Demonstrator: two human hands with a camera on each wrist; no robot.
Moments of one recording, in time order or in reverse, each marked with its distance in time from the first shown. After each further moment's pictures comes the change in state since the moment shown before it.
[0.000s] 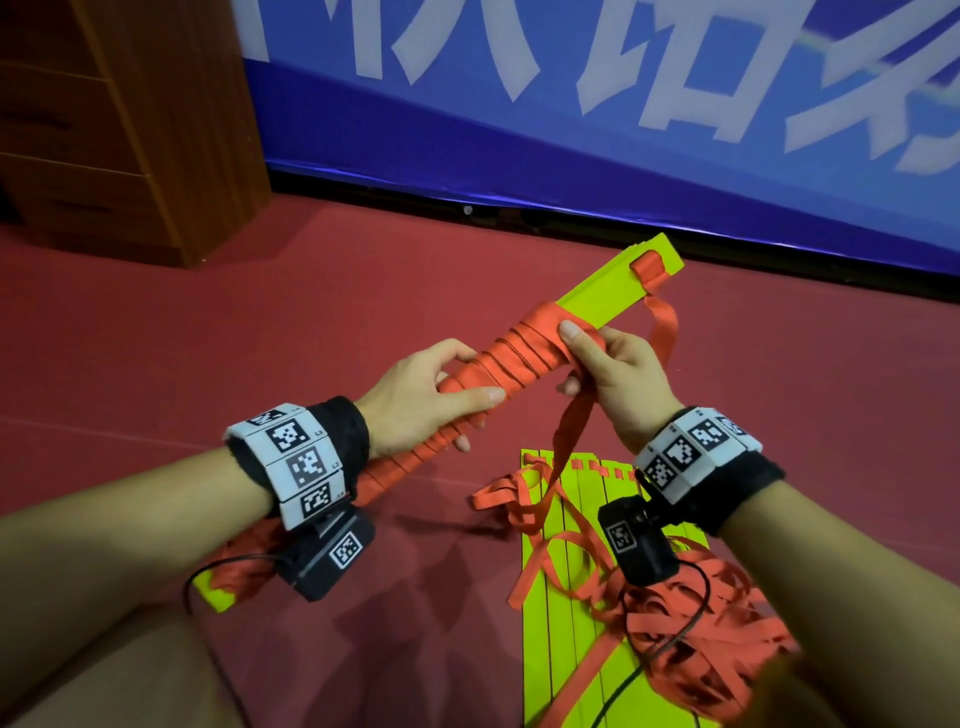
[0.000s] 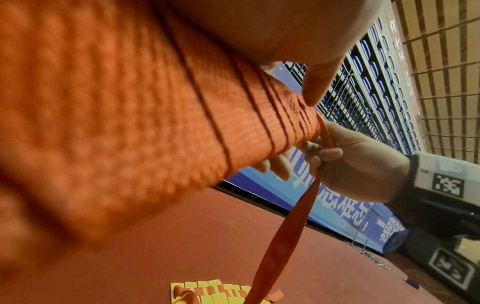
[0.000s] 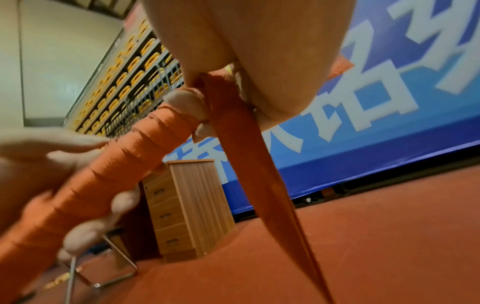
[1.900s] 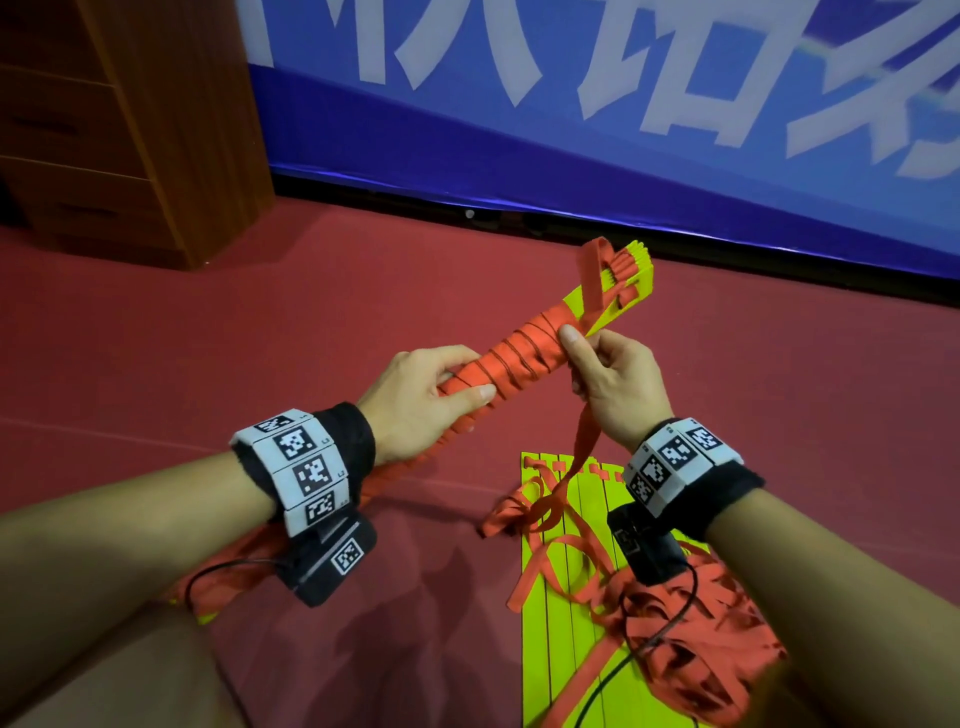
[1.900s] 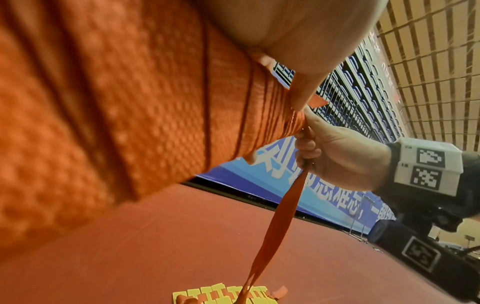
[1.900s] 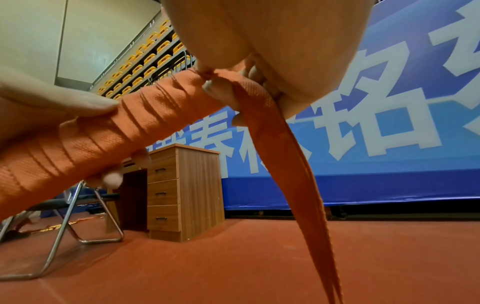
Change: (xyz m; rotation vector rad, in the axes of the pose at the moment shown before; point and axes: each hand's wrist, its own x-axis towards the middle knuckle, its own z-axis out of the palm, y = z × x) left_hand 0.005 -0.009 0.004 0.089 0.124 0.166; right_hand 0.002 0.006 -0.005 -0.281 0.088 -0.132
